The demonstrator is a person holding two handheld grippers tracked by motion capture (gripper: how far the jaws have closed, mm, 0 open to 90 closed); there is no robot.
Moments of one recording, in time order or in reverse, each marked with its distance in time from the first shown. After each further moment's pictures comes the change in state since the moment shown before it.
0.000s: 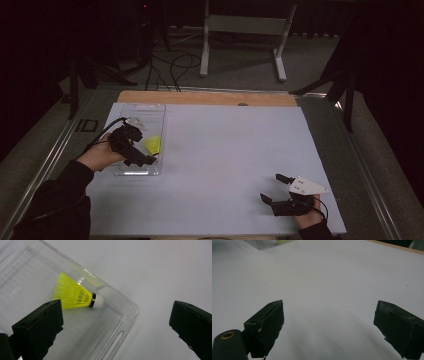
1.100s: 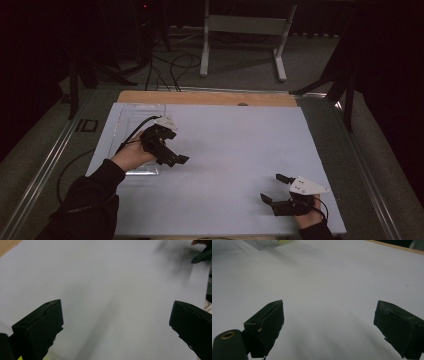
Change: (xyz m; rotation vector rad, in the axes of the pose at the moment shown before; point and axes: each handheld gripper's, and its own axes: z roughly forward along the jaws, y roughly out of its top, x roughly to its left) left arm -0.048 0.055 0.028 -0.166 -0.119 0.104; right arm -0.001 0.000 0.000 -0.003 0.005 0.003
